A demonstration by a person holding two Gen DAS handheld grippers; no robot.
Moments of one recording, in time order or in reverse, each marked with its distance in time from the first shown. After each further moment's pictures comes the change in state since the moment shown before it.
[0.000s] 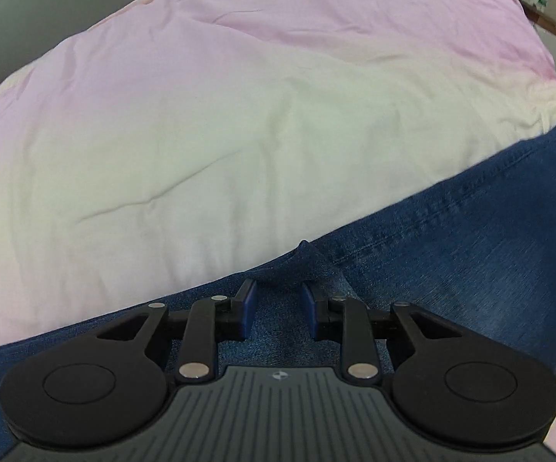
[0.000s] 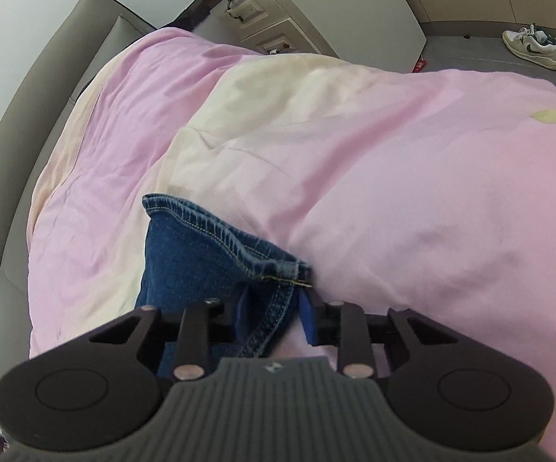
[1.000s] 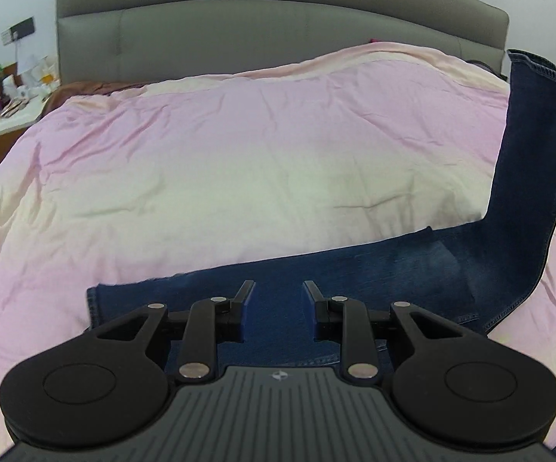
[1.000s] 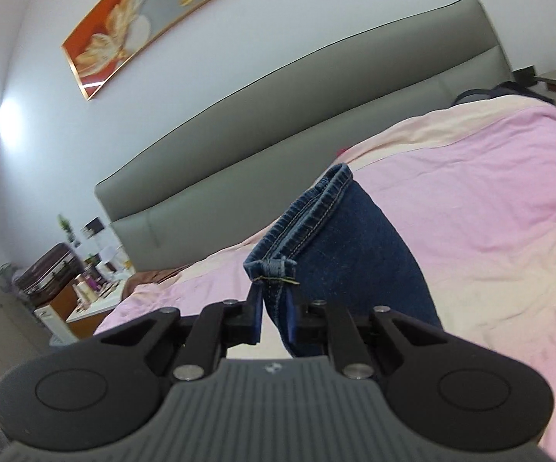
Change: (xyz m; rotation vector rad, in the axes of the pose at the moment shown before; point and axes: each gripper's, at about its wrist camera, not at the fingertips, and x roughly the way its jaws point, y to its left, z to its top) left arm -0.262 0.226 -0.122 -0.261 -0.164 0.006; right arm -0.206 0.433 -0.209 -0.656 0.074 0.486
